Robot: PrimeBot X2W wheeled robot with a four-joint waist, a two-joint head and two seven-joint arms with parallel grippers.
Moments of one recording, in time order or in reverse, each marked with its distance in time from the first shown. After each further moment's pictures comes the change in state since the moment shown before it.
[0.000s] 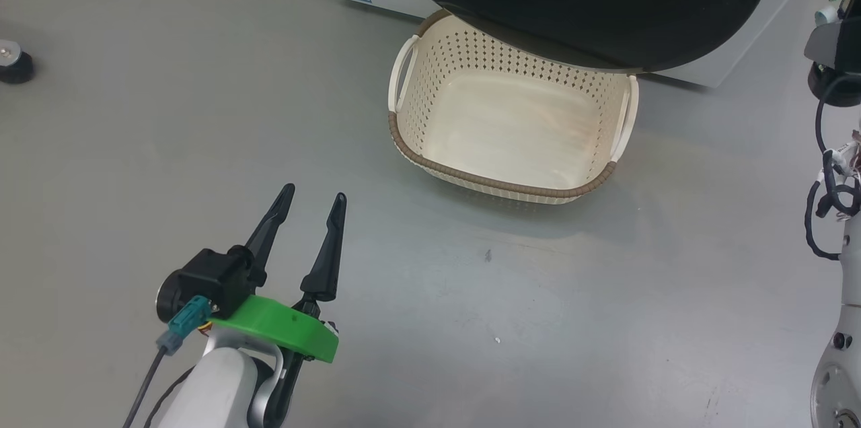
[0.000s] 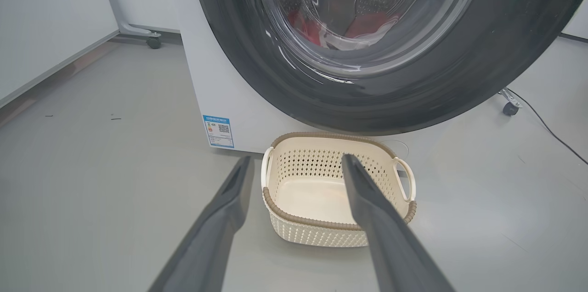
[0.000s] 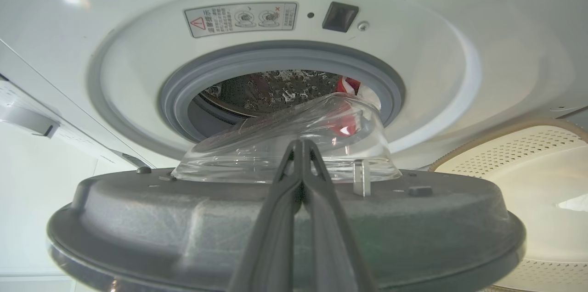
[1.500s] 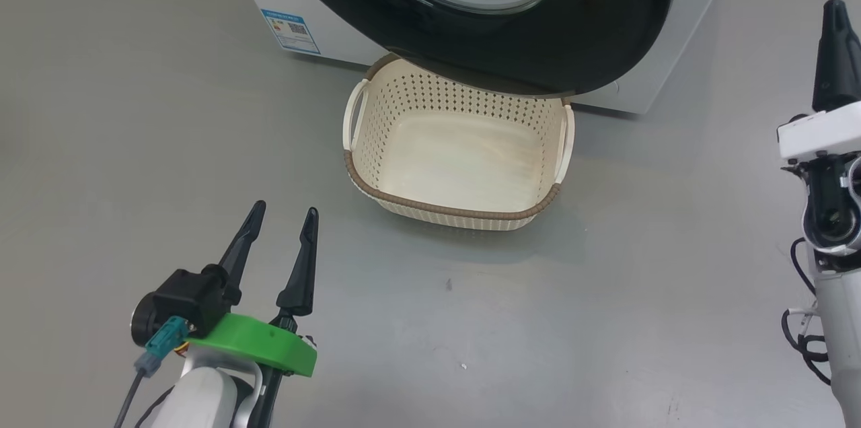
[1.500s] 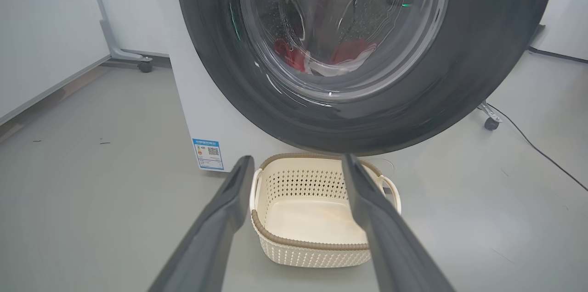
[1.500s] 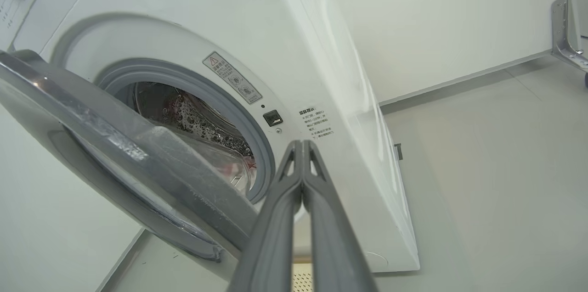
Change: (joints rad) left arm 0.063 0.020 0.057 -0.034 0.018 0.000 0.000; right arm 0.387 -0.103 0.207 -0.194 -0.558 0.115 -0.518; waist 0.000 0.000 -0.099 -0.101
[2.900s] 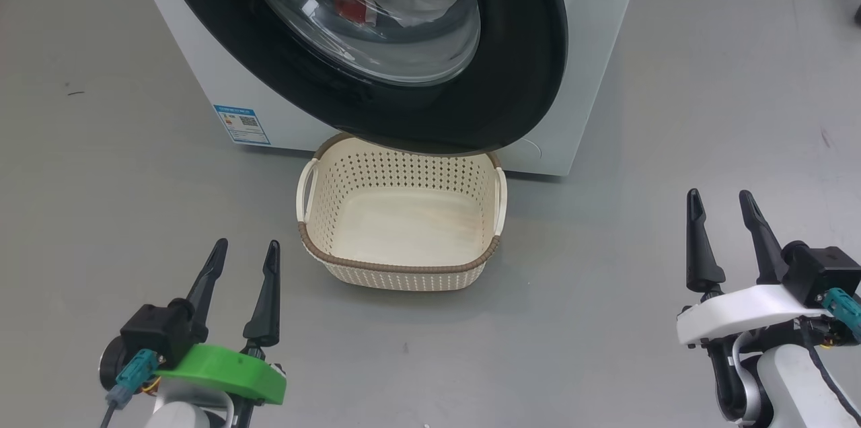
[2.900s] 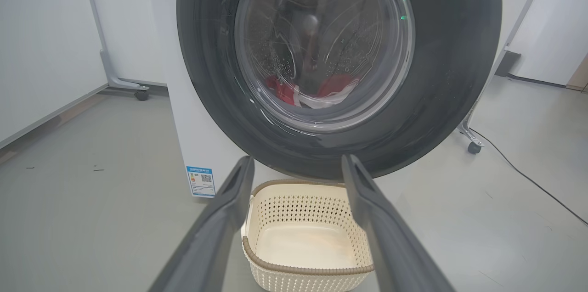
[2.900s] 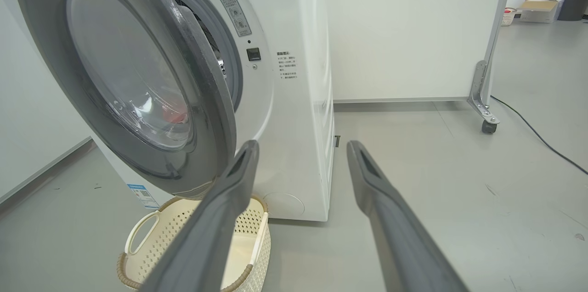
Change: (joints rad) left arm 0.087 0.007 0.086 0.012 0.010 0.001 0.000; right arm 0.343 0.036 0.174 0.028 -0.277 -0.062 -0.200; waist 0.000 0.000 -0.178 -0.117
